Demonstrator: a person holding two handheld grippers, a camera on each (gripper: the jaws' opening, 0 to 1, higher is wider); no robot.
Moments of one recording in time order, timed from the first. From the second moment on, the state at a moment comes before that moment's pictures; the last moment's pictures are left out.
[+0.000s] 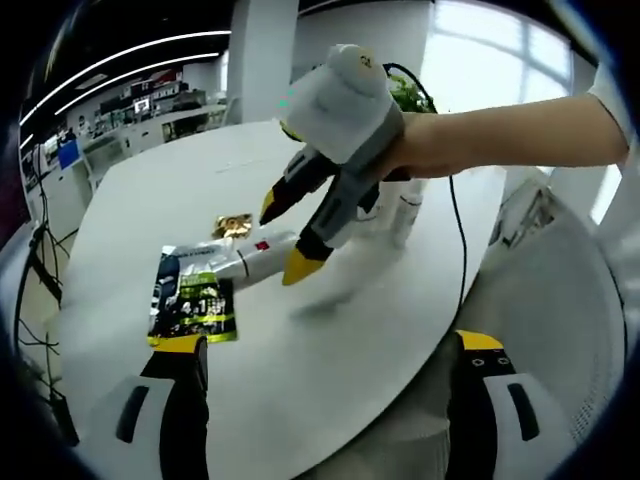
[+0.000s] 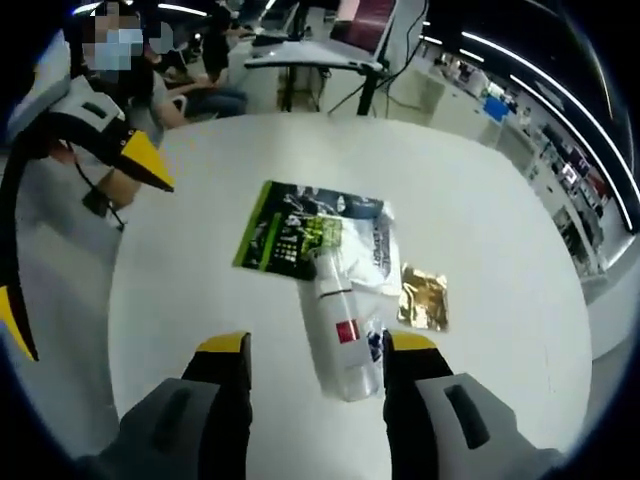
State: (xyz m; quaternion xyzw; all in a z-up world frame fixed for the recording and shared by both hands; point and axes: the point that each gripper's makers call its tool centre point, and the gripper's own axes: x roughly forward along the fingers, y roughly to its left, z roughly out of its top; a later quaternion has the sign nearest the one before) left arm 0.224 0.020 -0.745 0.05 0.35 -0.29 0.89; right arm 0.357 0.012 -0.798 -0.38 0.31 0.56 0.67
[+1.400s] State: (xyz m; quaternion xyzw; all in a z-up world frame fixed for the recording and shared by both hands) left arm 0.224 0.029 -0.751 0.05 0.36 -0.27 0.89; right arm 0.373 0.006 -0.827 -0.43 0.34 0.54 0.64
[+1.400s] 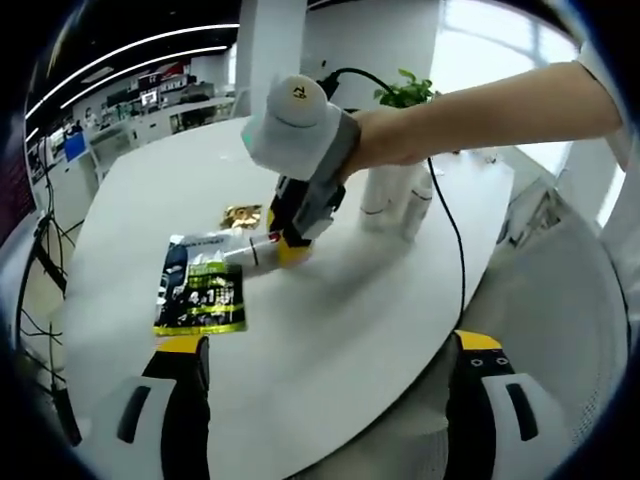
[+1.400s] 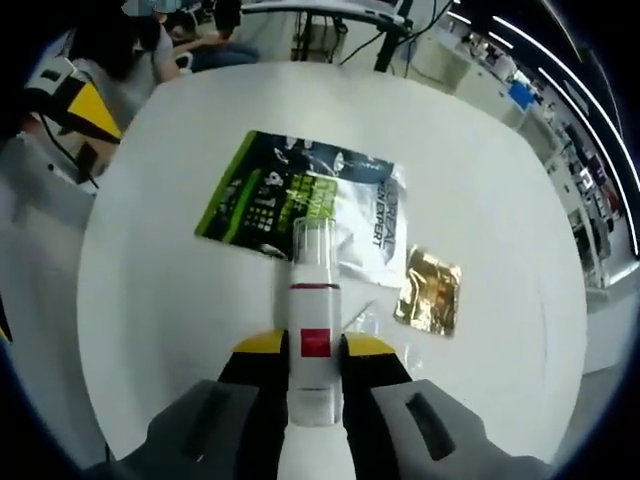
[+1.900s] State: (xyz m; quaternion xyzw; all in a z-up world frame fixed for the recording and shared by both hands) left arm 0.224 0.028 -0.750 0.04 0.36 -0.27 0.89; right arm 0.355 -0.001 -0.813 -0.38 0.32 0.54 0.68
